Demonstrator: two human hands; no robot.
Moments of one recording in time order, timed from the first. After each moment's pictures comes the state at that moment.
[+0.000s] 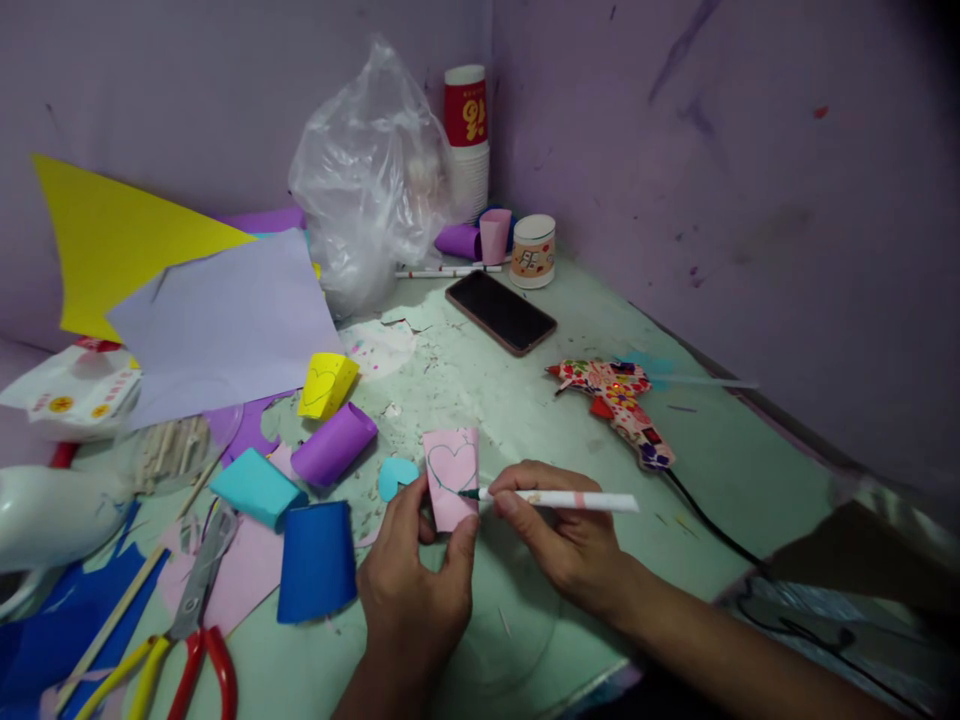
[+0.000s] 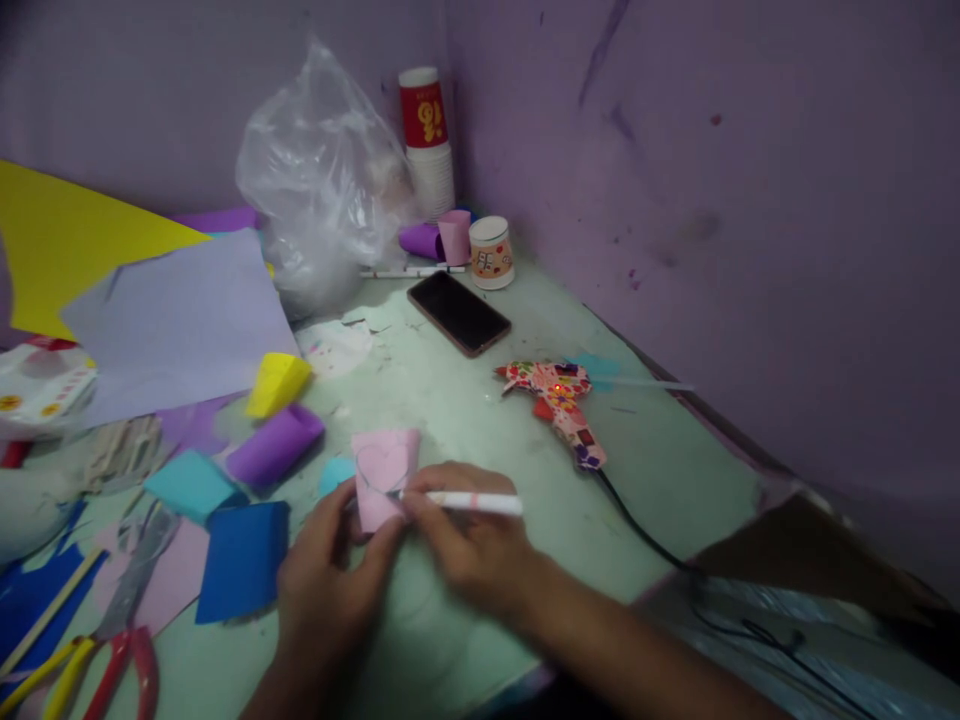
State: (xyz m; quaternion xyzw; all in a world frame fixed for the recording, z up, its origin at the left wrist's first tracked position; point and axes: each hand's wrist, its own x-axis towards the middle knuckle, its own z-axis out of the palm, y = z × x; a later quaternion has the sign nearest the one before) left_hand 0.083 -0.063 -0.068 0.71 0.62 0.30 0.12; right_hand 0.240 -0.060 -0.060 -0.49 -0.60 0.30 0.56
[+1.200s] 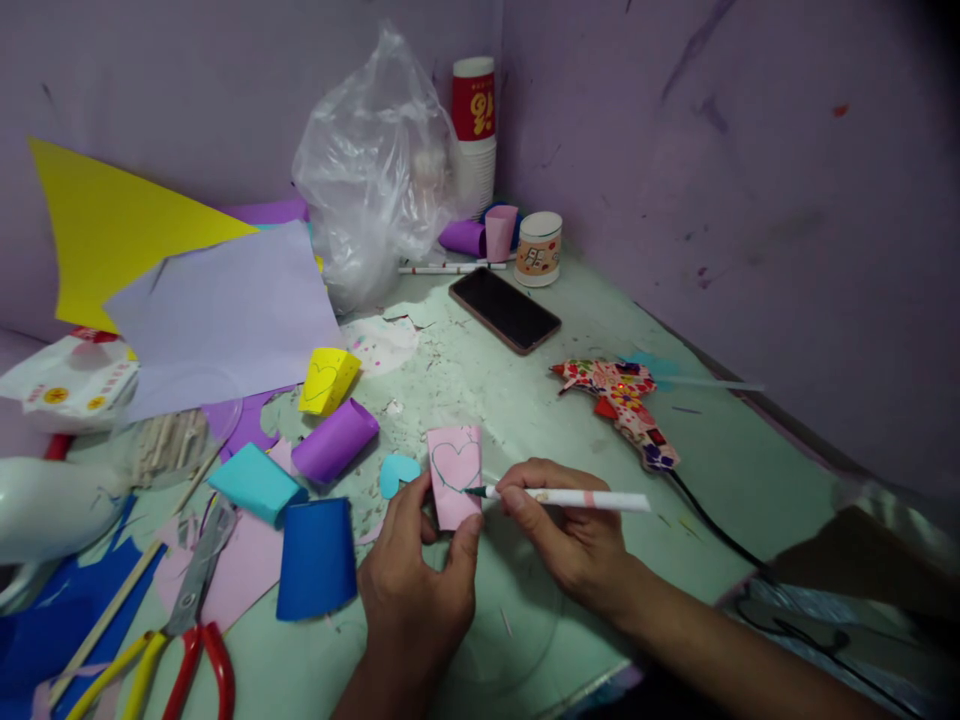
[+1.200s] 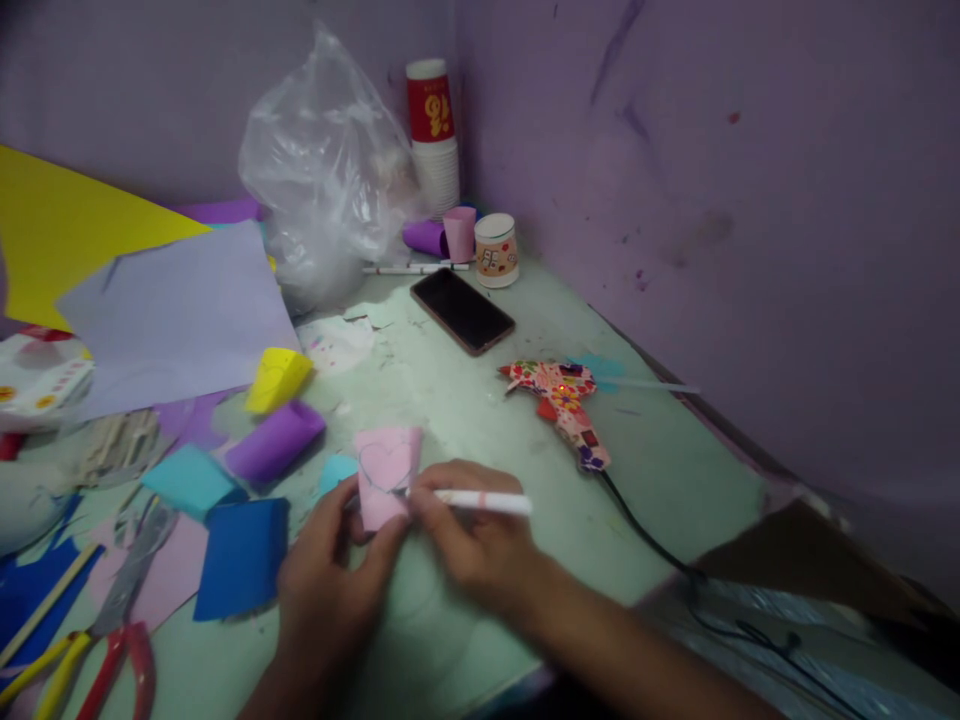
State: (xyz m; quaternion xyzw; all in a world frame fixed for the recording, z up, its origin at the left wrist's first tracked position) left_hand 0.088 -0.066 -0.065 0.69 0.63 0.31 0.16; right_hand 0.240 -0.059 -0.057 -0.50 -0.60 0.29 0.55
